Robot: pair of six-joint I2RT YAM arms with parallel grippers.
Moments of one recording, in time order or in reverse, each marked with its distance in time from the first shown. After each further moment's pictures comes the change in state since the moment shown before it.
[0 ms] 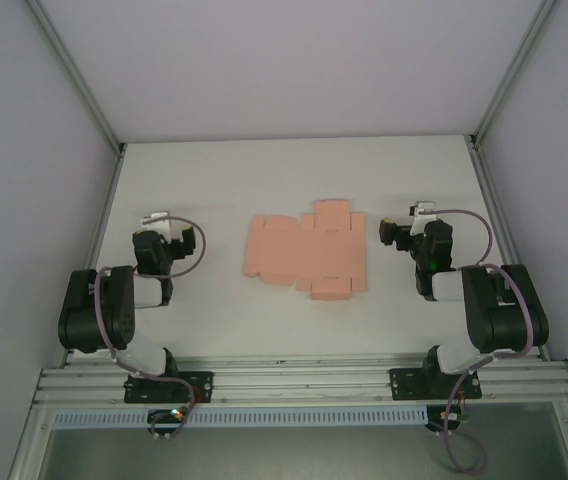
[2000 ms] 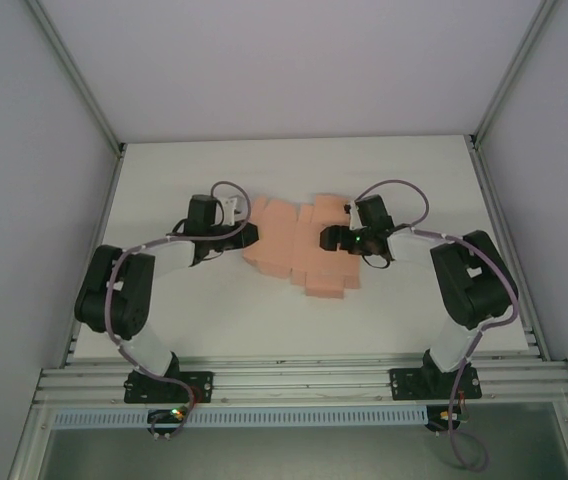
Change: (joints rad) left arm -0.354 0.083 0.446 -0.707 0.653 -0.466; right arm 0.347 0.185 0.490 -0.865 -0.235 0.382
